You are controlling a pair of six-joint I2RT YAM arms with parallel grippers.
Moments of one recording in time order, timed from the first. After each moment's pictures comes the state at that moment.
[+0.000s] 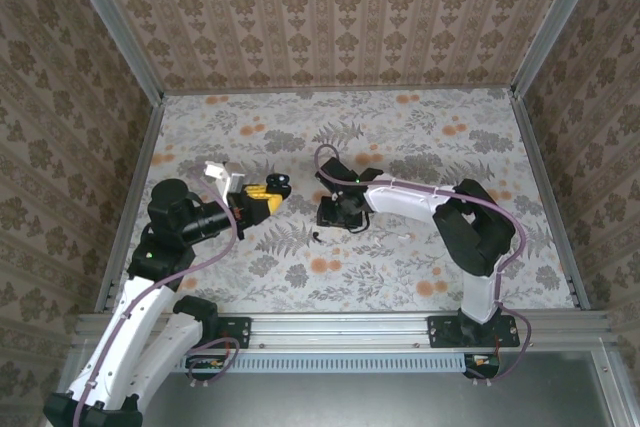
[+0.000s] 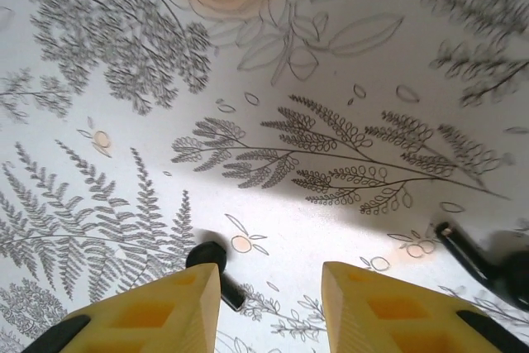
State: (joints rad) left arm -0.36 0.63 0.67 -0.22 0.82 -0.22; right arm 0.77 1.87 1.28 -0.61 -0.11 0.81
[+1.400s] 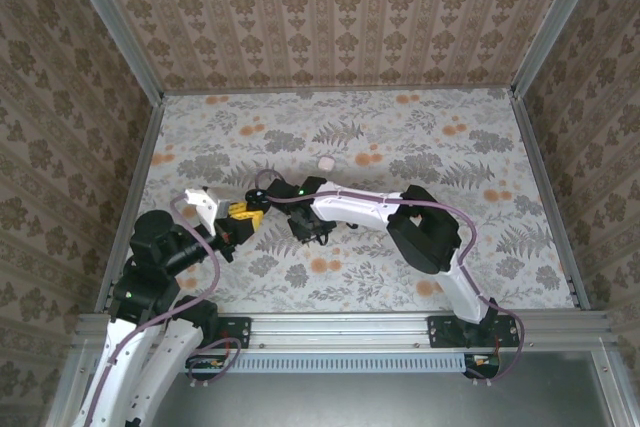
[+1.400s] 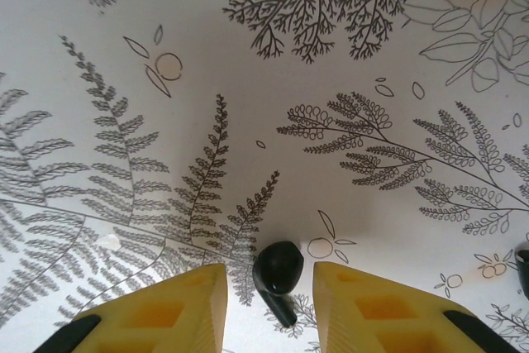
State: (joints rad) left arm -0.36 0.38 0.67 -0.50 0.60 -0.09; right arm 0.97 2.17 1.69 -0.97 0.18 0.60
